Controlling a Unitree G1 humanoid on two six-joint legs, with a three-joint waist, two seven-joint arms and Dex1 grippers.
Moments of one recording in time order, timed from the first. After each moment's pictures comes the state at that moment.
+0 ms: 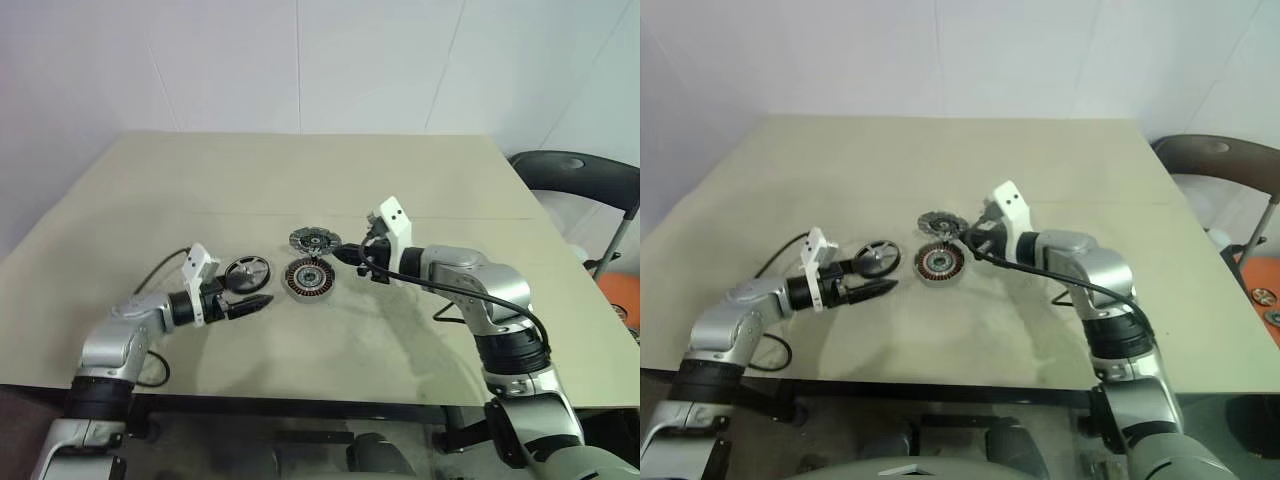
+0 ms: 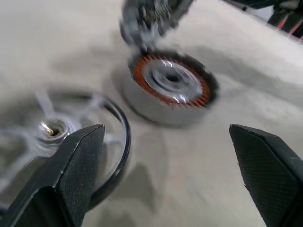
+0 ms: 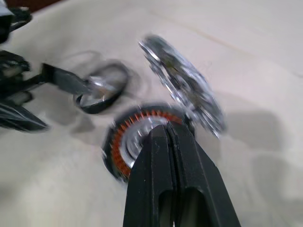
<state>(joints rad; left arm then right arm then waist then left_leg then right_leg) -0.21 0.51 0.10 0.01 -0.61 0.70 -0.92 -0.57 -0.42 0.09 -0.08 0.38 0.94 0.73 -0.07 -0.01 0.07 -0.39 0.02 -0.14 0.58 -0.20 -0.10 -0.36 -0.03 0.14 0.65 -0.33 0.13</state>
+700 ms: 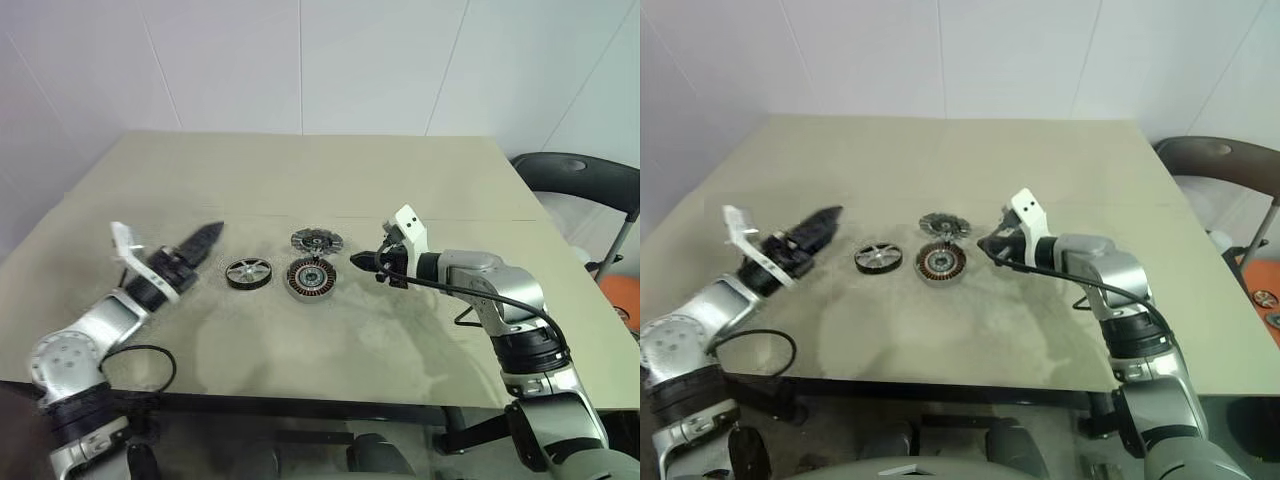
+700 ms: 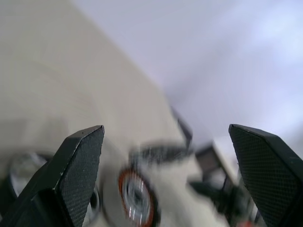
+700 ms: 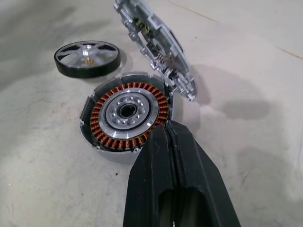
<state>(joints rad) -0.31 0.38 0.70 -0.02 -1.33 1.07 -0.20 -0.56 -0.47 0.11 0.01 0.36 0.86 0.78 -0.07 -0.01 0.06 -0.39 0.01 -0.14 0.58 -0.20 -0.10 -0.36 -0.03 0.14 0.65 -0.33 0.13</state>
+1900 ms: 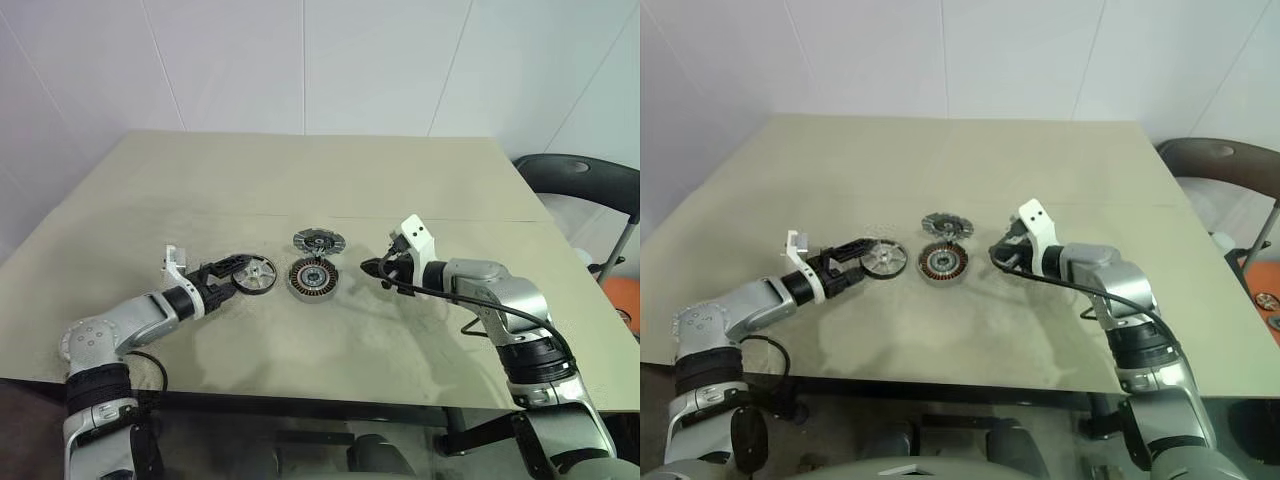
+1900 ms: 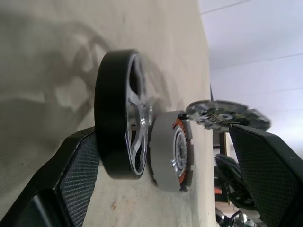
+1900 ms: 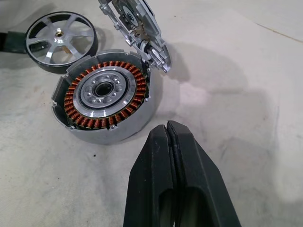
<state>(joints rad) -0.39 0.39 0.50 0.33 -1.41 1.23 0.06 -0.50 -0.49 0.10 -0.01 0.34 0.86 0.72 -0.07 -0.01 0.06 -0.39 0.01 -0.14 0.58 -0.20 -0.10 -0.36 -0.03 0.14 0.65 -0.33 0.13</state>
